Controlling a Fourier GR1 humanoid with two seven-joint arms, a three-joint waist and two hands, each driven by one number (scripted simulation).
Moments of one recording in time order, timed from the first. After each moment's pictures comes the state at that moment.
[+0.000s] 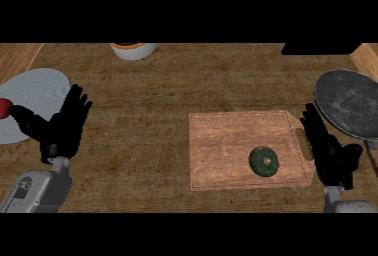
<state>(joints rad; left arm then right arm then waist) -0.22 0.34 -0.09 -1.36 0.43 0.32 0.11 -0.04 -0.30 0.11 -1.49 -0.14 -0.21 0.02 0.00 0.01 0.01</state>
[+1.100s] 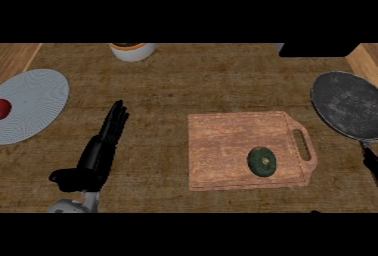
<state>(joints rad) -0.07 0.25 -0.32 -1.56 0.22 0.24 -0.14 0.46 -0.40 0.02 -1.99 0.13 -0.31 -0.16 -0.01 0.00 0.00</state>
